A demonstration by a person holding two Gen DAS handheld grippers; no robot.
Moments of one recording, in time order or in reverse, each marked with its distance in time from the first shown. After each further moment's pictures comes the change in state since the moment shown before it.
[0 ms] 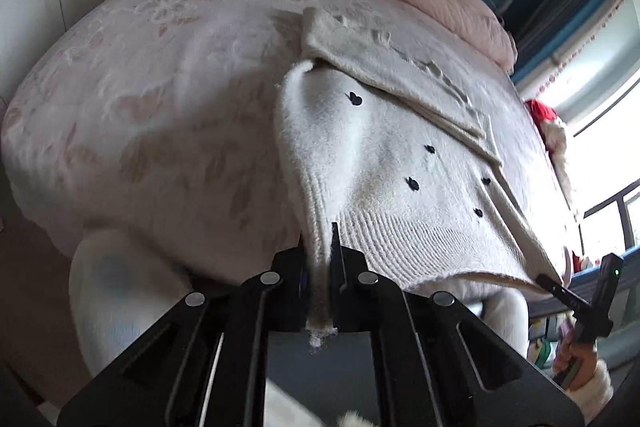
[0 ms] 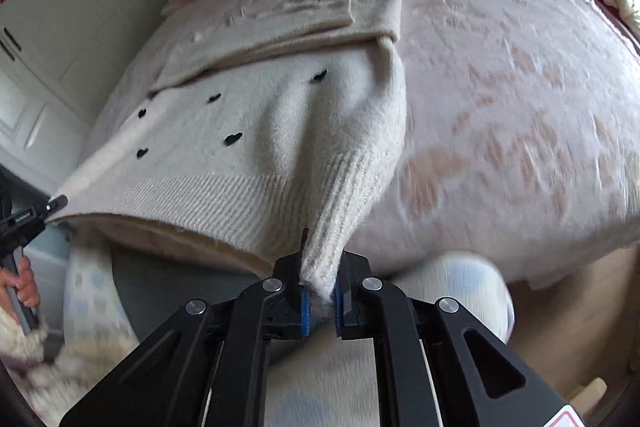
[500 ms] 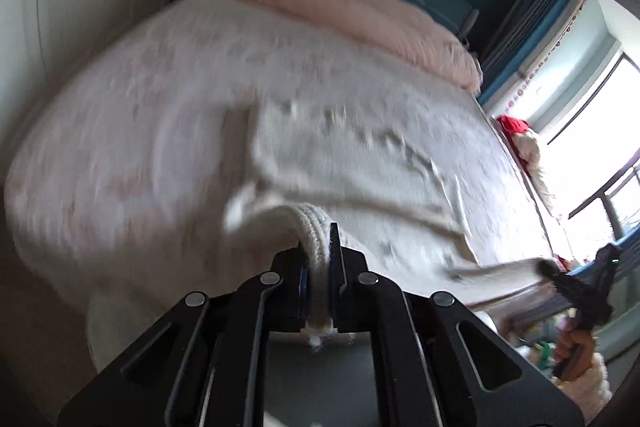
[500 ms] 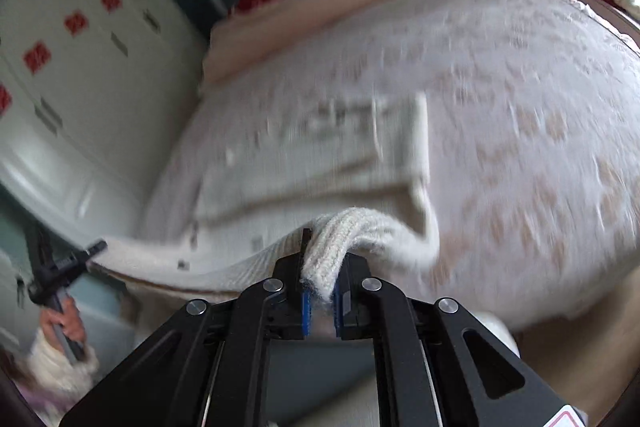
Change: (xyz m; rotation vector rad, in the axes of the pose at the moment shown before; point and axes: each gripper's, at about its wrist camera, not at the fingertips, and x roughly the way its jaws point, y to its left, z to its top) left arm -0.050 -0.060 0.076 0.094 -0.197 -0.043; right arm -0.075 -0.024 0.075 0.131 -0.303 0.193
